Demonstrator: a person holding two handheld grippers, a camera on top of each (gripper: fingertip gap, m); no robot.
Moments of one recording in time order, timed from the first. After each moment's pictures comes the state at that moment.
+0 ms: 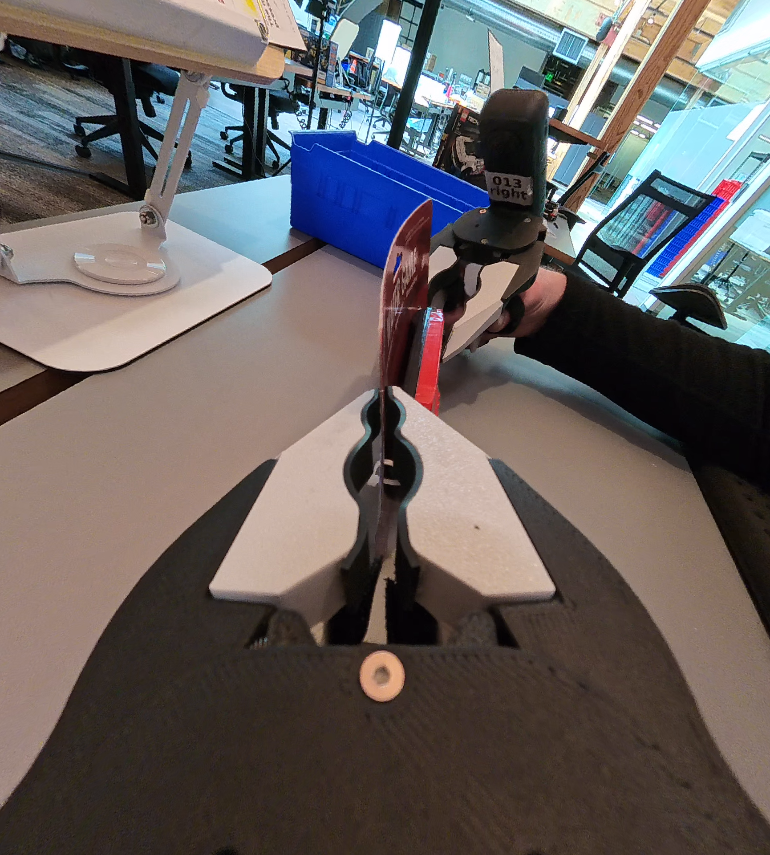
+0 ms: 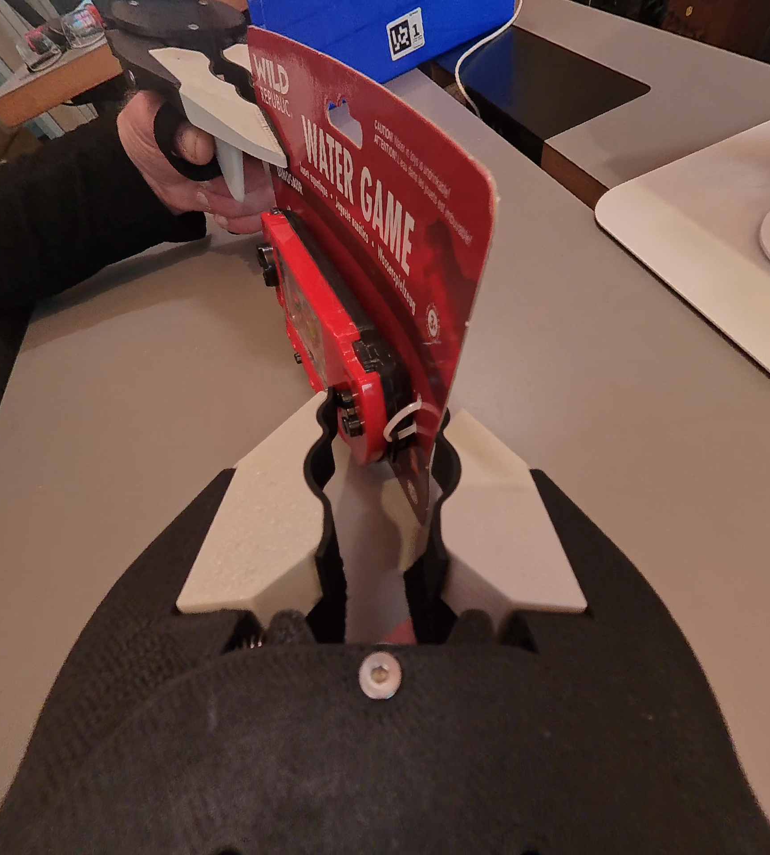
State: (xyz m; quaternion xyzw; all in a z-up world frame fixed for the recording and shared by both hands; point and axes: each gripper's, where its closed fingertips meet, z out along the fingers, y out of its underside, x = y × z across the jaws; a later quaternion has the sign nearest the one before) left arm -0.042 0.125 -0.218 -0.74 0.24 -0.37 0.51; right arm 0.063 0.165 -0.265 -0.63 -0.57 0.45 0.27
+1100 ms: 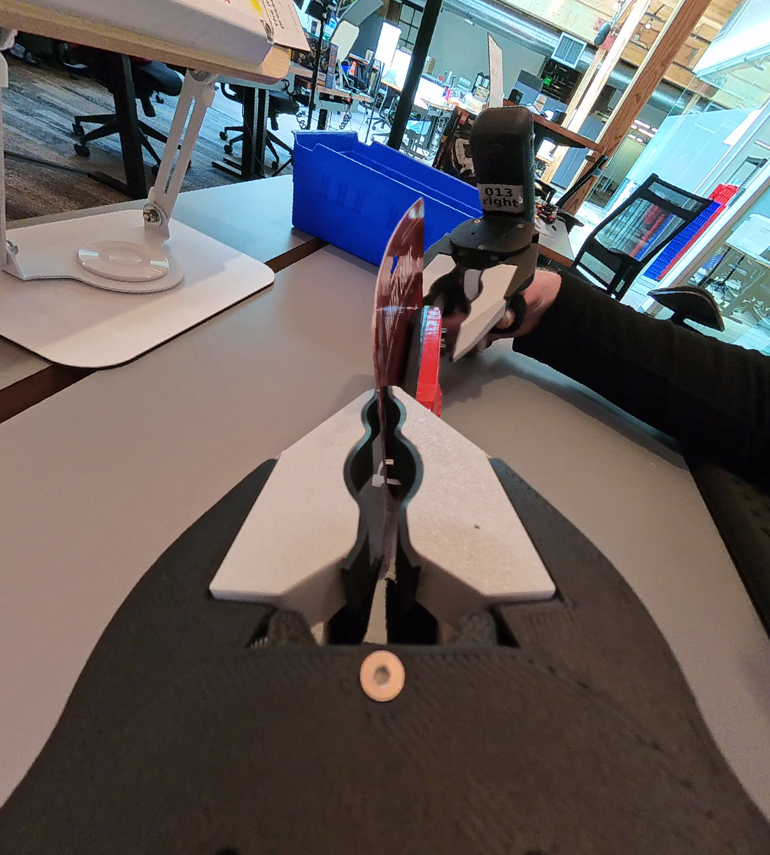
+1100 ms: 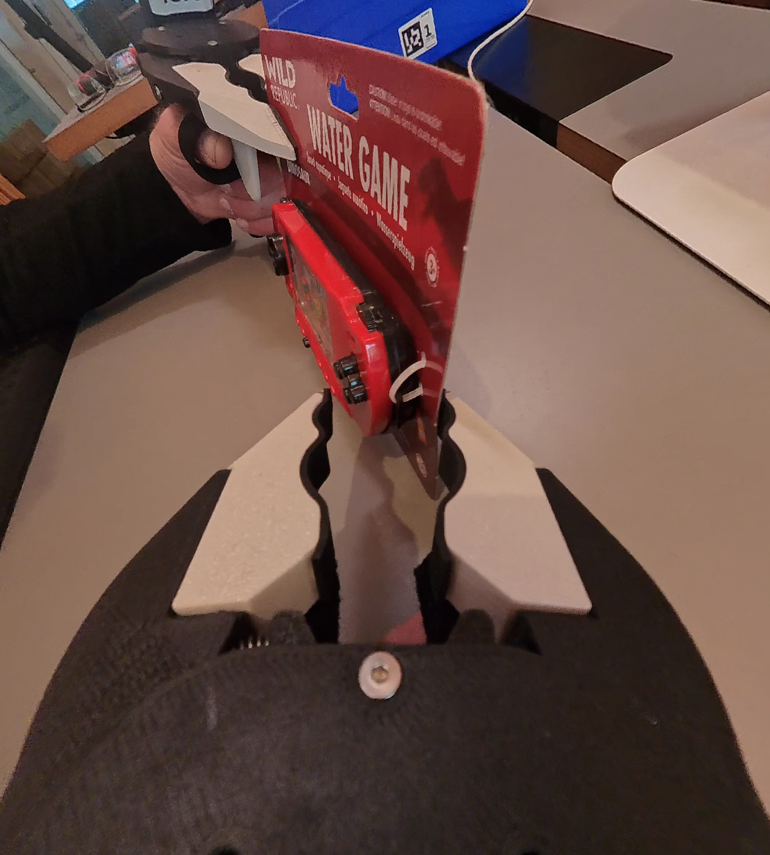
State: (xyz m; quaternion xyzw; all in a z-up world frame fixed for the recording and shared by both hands) left arm -0.046 0.125 -0.219 -0.74 0.23 -0.38 0.51; right arm 0.074 0.162 -0.268 -0.63 -0.56 0.48 0.25
